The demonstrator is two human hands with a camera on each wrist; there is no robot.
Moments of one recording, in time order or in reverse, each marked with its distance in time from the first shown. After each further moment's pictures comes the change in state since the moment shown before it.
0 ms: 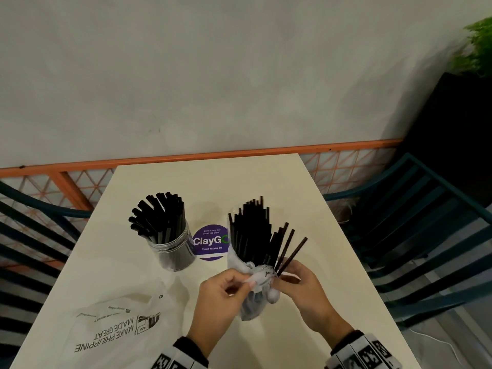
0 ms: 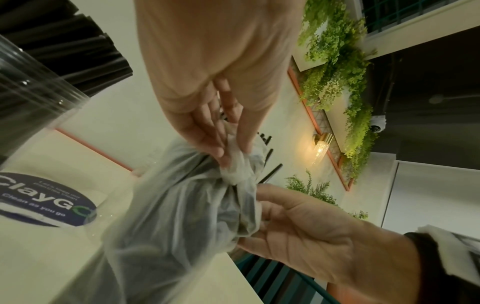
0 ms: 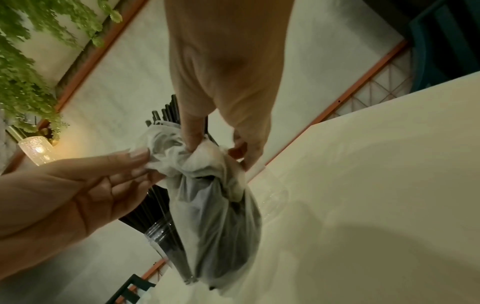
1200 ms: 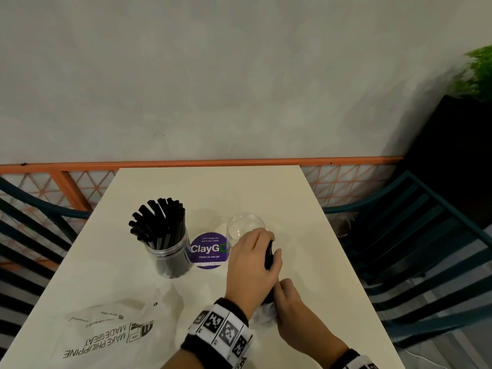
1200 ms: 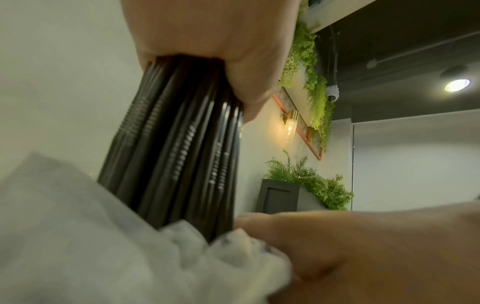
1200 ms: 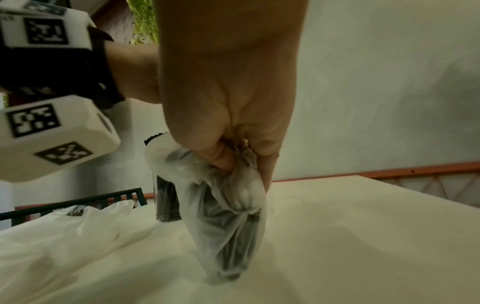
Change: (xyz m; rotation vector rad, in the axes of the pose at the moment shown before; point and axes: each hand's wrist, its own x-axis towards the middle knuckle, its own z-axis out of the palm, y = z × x) left_hand 0.054 0.038 0.046 0.635 0.232 0.508; right_hand -0.001 0.014 -0.004 -1.124 -0.247 -0.395
